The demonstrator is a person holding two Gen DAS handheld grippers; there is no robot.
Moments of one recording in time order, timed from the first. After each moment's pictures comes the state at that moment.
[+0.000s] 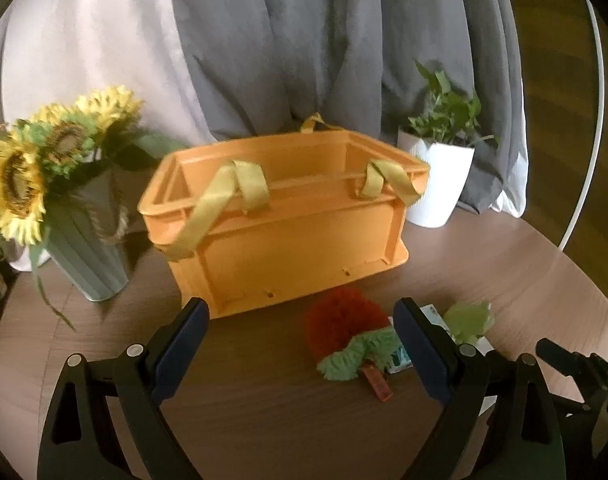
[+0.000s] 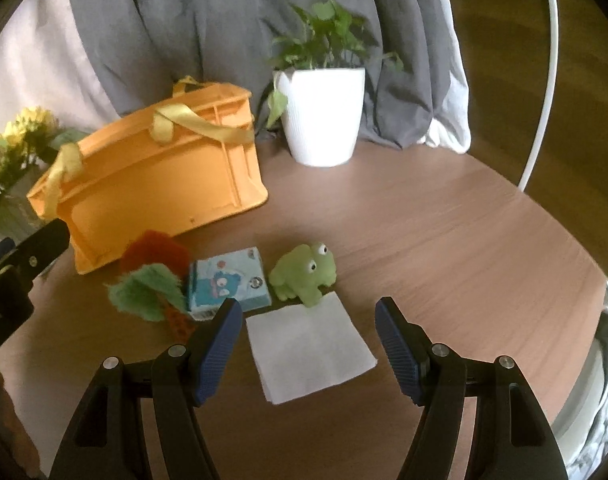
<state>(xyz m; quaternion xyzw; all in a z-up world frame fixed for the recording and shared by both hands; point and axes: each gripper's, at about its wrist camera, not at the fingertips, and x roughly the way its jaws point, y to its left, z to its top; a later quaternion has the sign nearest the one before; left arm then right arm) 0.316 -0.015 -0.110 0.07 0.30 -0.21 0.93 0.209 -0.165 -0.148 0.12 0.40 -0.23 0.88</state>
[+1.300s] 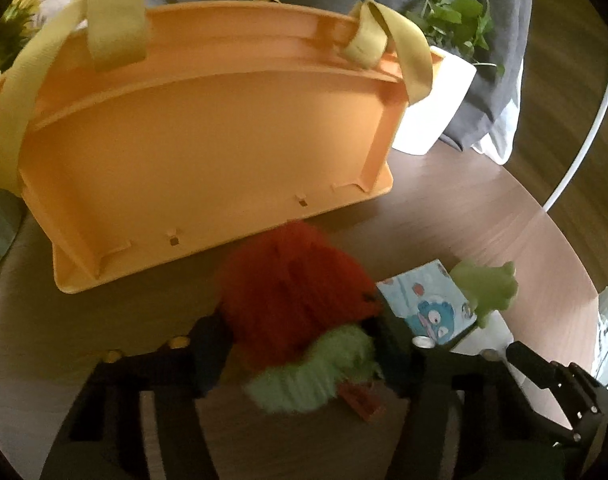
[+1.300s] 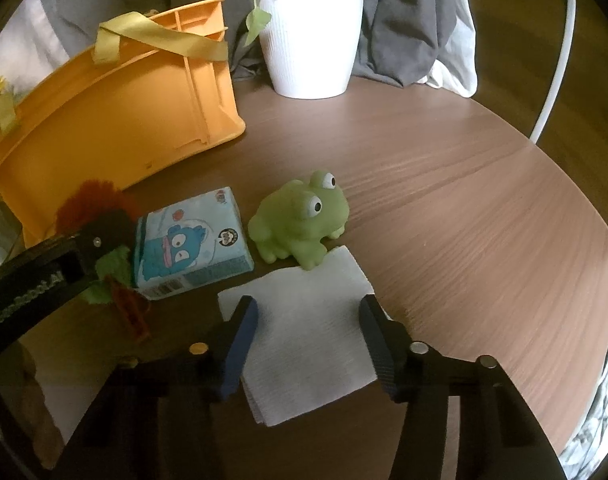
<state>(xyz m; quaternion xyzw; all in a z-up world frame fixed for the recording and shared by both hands) 0.379 -0.066 -0.195 0.05 0.42 -0.30 0.85 0.236 -0.170 -0.191 0.13 0.46 -0.25 0.84</state>
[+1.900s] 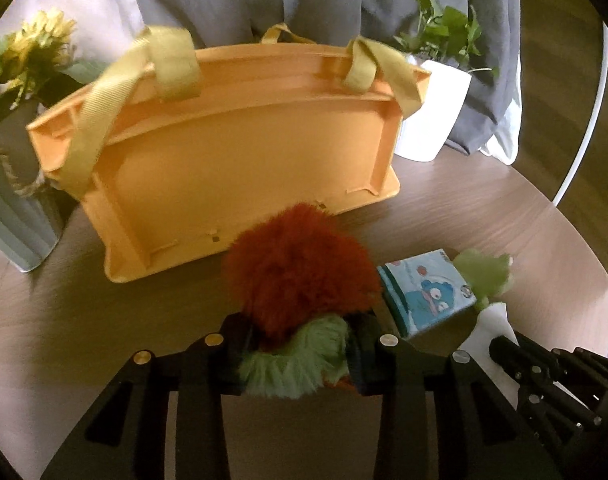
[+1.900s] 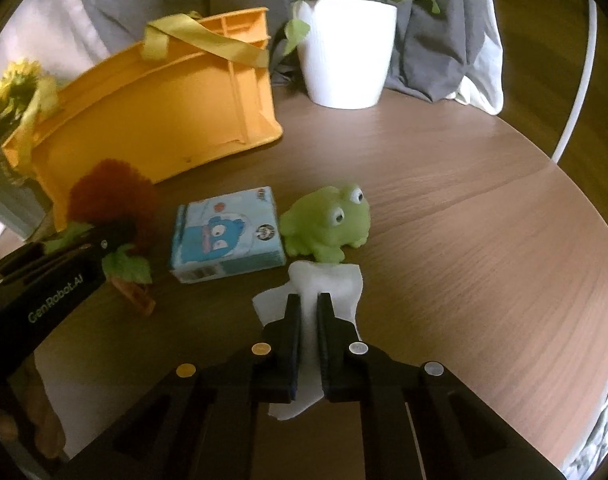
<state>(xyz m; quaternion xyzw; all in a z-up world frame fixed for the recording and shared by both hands) 0.350 -0.044 -0.174 0.08 0.38 -0.26 0.88 0.225 -0.156 -0.178 0.11 0.45 -0.19 0.86</state>
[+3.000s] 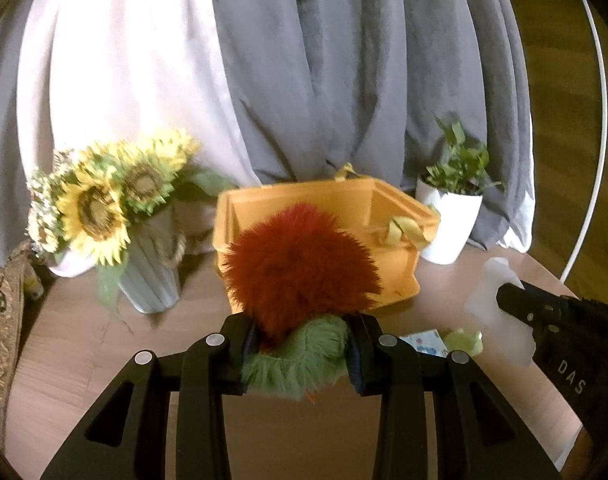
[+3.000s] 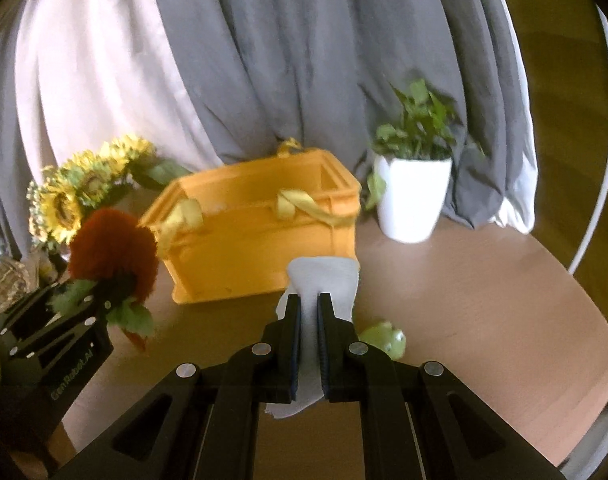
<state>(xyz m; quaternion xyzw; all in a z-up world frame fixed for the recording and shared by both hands) 0.274 0.027 -0.053 0.04 0.24 -0.16 0.96 0.214 -0.123 -0.053 0.07 0.31 -0.08 0.94</state>
